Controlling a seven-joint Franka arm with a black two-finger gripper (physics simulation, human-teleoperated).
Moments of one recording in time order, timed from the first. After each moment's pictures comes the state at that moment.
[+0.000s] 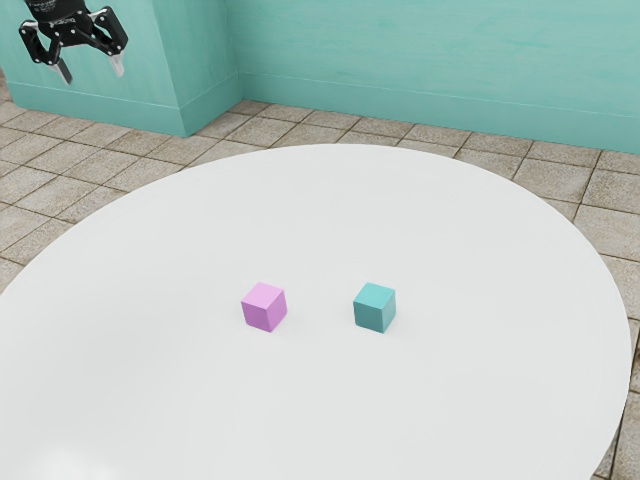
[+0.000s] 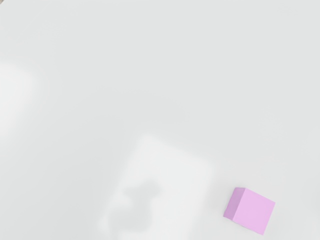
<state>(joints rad) -0.03 0.25 0.46 -1.07 -0.17 1.50 -0.08</state>
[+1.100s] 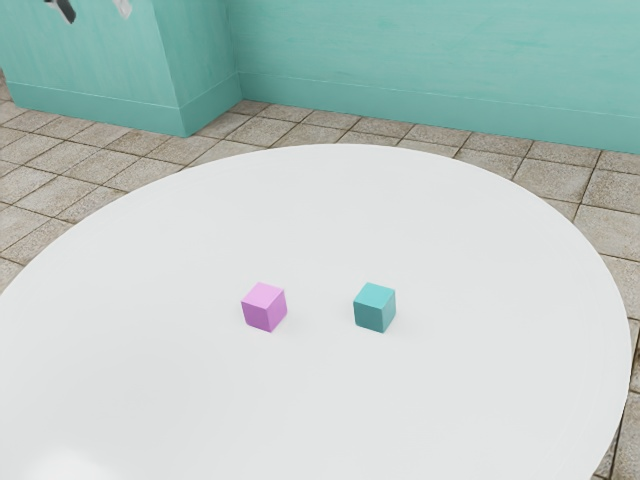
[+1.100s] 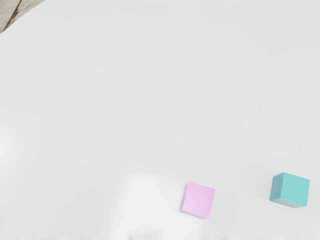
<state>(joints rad) -0.20 0.11 0.44 -0.96 -0.09 1.41 -0.09</state>
